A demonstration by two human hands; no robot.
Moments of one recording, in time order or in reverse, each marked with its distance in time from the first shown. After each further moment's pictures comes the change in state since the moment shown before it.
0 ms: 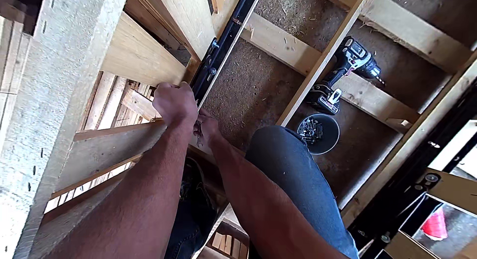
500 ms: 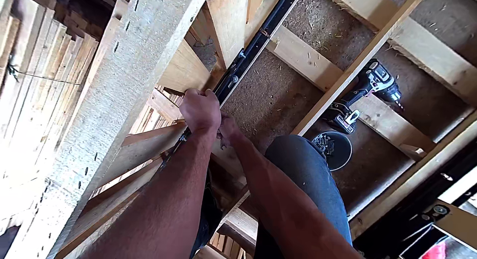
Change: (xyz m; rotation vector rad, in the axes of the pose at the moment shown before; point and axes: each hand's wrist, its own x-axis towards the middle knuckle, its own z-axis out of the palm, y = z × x) left_hand 0.003 0.001 -0.003 -0.015 -0.046 -0.057; right_hand 0.001 -0.028 -0.010 -0.330 -0.095 0.033
